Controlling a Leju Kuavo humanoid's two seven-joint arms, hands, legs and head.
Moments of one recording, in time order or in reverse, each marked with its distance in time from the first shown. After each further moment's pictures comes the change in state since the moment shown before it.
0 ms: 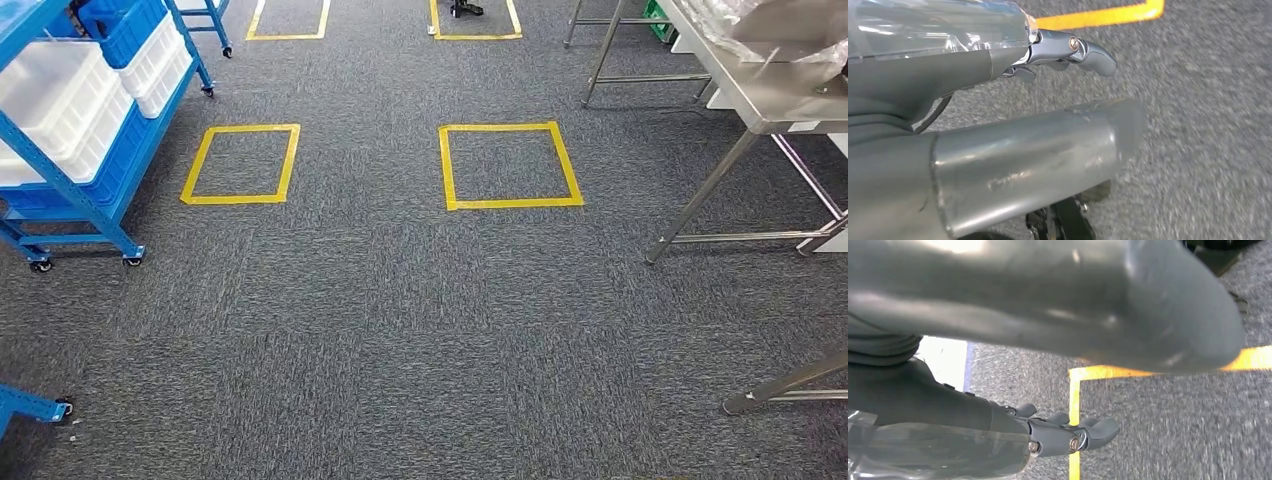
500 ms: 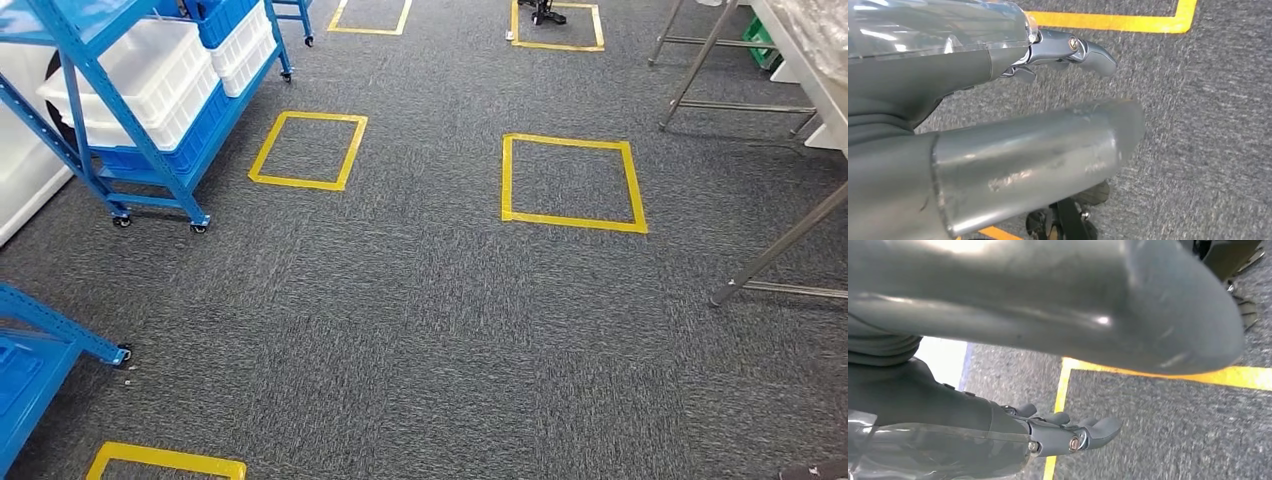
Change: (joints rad) left arm 0.012 0.014 -0.001 -0.003 -0.011 -0.023 -0.021; right arm -0.006 0.019 -0.002 0.002 0.000 0.006 0.018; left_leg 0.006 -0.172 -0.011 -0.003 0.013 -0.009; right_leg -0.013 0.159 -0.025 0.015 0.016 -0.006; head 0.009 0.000
